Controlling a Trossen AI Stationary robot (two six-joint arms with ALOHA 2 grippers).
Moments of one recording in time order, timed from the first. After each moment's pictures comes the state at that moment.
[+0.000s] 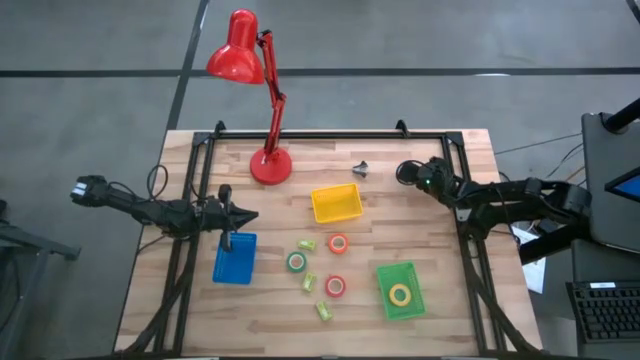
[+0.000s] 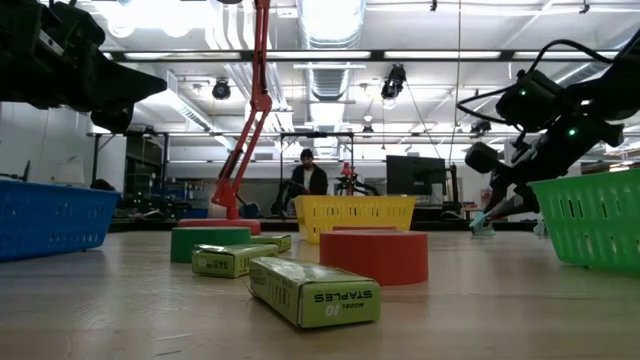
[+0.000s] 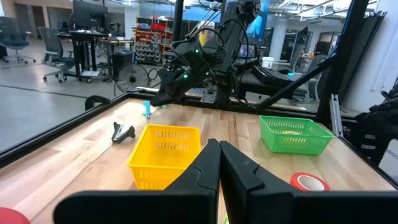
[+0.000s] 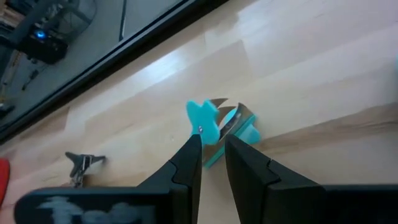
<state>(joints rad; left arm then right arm) -0.28 0.33 0.01 0.29 -0.42 -0.11 -0.57 1.15 0.16 0.28 0.47 1.17</state>
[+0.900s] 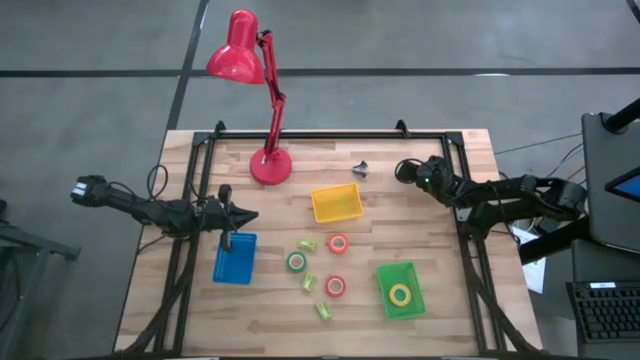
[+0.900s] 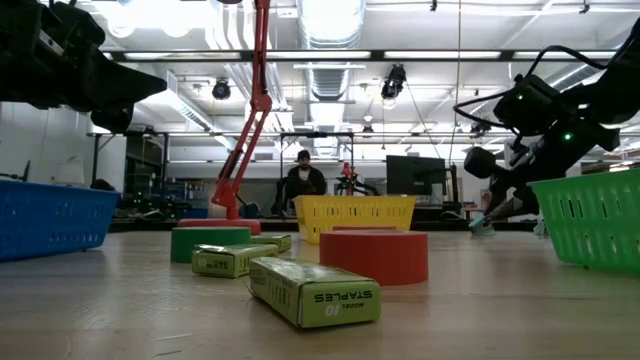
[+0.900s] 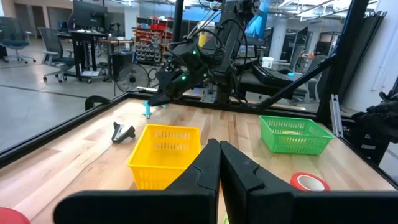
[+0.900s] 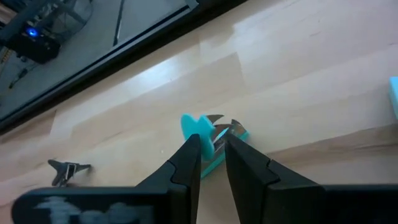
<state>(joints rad) -0.28 0.33 0.01 0.29 -0.42 -0.10 -0.60 1.21 0.16 0.33 0.49 1.10</state>
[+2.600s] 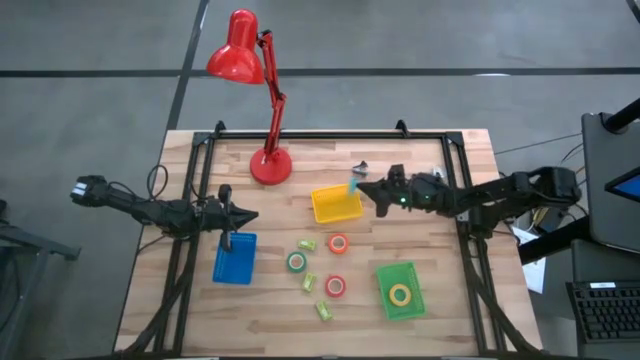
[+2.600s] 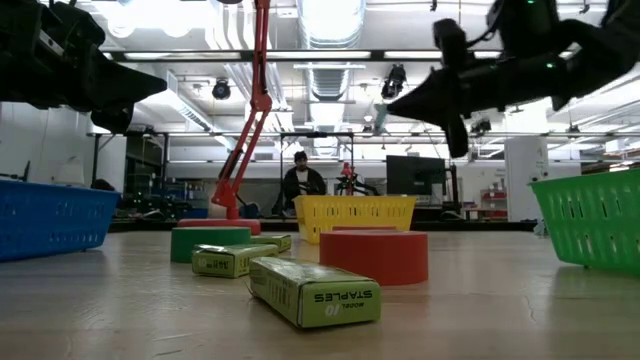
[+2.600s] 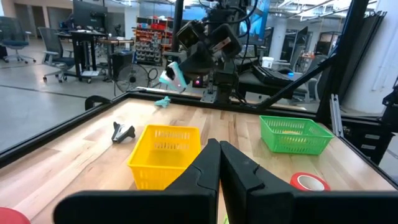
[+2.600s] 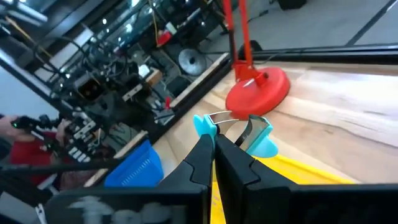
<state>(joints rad) -0.28 0.33 0.01 0.29 -0.42 -0.10 -0.14 1.29 0.37 0.81 0.16 0.70</state>
